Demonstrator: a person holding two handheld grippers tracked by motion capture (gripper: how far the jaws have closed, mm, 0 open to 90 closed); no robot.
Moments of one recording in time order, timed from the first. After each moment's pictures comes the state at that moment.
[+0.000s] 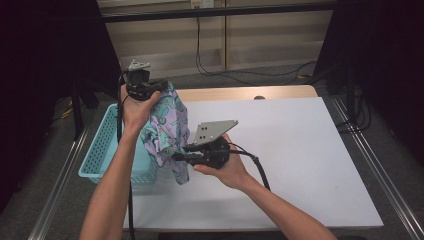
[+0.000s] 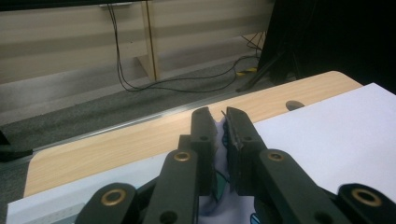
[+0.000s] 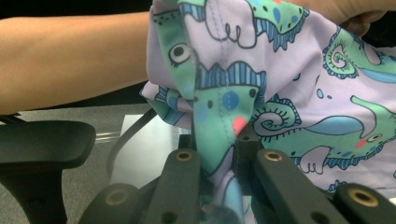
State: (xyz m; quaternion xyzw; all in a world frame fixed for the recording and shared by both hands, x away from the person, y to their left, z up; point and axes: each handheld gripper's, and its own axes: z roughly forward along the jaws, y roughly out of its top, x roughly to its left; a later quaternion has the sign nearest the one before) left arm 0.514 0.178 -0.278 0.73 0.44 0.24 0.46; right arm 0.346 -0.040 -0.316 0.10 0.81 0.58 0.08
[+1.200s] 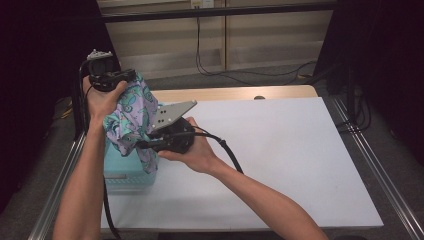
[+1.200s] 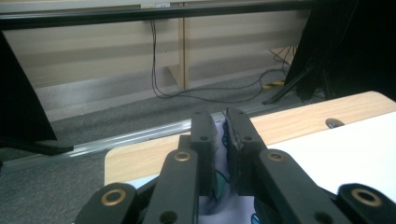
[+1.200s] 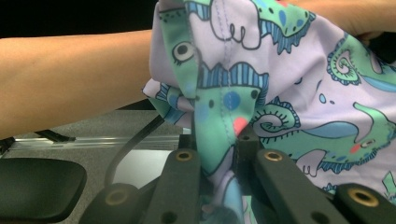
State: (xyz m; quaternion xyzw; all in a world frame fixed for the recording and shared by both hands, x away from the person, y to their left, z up) left arm 0.520 0.252 -0.247 0.71 0.46 0.27 0.45; right arm 0.369 0.031 -0.276 0.06 0.81 0.58 0.07
